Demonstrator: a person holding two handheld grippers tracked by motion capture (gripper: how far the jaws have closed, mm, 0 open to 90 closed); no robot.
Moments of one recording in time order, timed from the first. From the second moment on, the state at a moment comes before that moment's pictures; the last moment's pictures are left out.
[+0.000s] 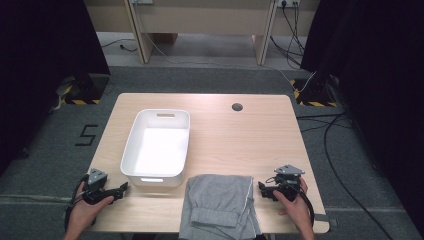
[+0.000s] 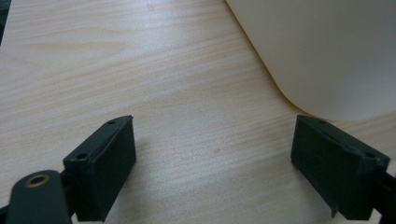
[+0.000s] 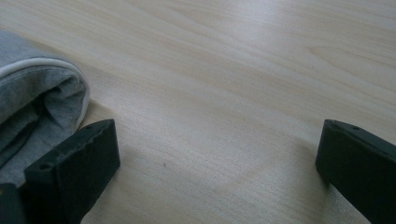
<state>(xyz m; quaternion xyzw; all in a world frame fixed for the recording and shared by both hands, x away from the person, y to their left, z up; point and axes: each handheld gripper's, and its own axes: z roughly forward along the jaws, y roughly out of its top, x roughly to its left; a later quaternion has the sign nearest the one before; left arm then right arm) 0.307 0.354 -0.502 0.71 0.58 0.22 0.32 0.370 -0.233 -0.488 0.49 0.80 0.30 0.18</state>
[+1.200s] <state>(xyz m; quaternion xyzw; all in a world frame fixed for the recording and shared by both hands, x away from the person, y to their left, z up) 0.271 0.309 -0.463 0.71 0.54 0.17 0.42 0.371 -0.234 -0.488 0.49 0.80 0.30 0.18</state>
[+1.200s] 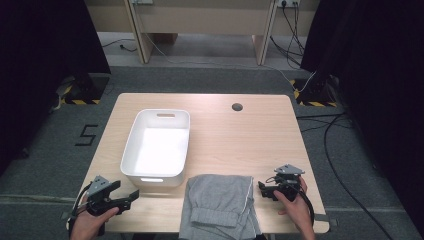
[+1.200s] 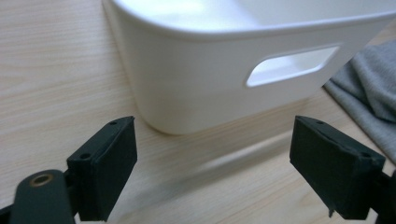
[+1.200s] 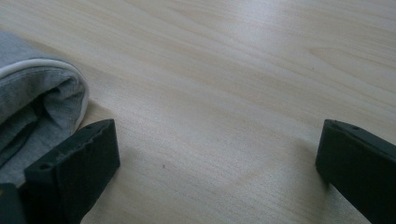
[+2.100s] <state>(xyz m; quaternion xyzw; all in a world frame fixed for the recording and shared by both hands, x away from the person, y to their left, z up) 0.304 0.302 -0.468 0.67 0.58 0.24 0.40 0.371 -0.234 -0.488 0.49 0.80 0.30 0.18</state>
